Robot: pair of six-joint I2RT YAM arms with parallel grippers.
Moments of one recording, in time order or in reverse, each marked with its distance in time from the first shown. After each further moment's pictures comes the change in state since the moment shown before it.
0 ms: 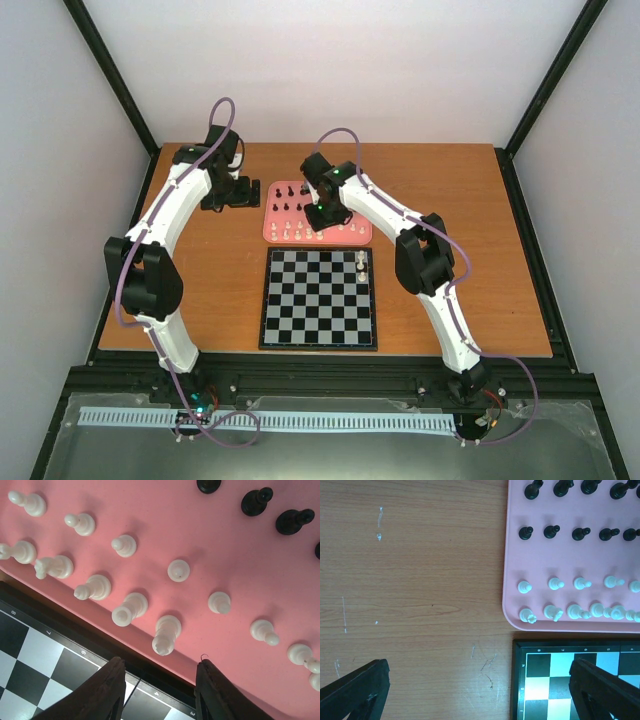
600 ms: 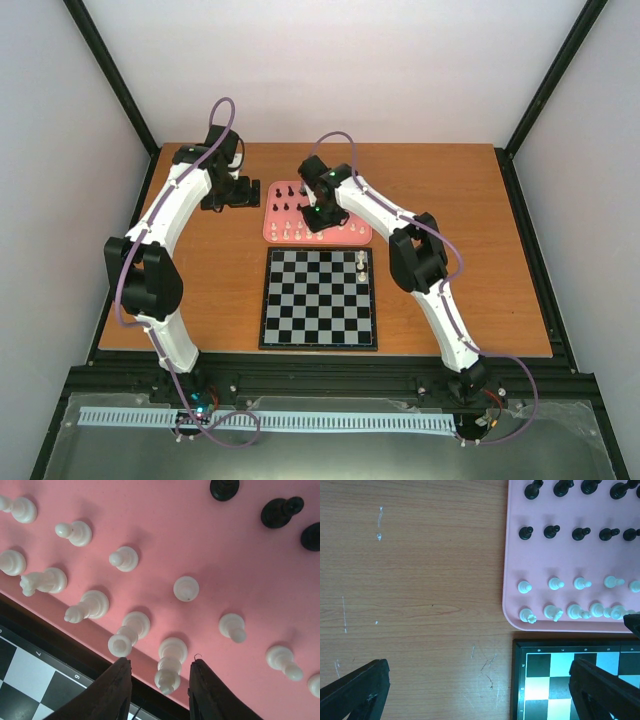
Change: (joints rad) left arm 0.000 0.000 0.000 0.000 0.000 0.000; right arm -0.001 0.066 0.045 0.014 -0.019 -0.015
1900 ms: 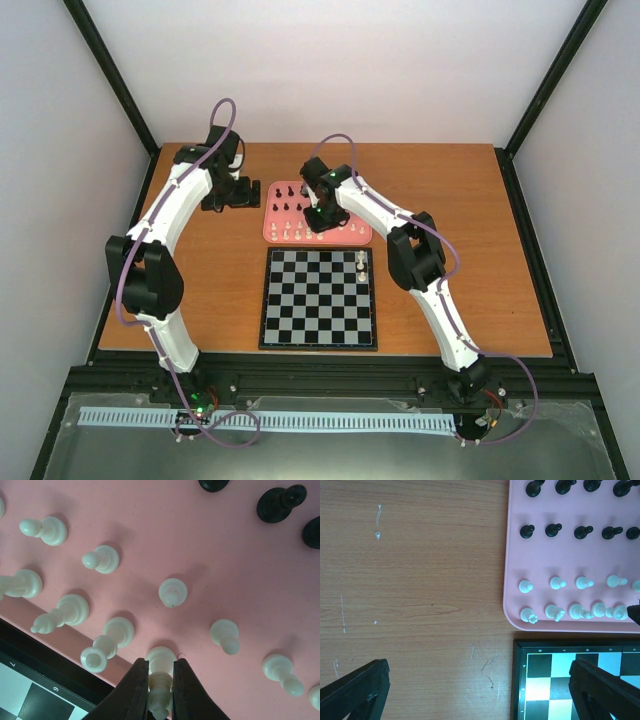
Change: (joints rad) left arm 0.000 0.009 0.000 -0.001 0.000 0.000; right arm -0.015 0.039 0.018 0.000 -0.003 -0.007
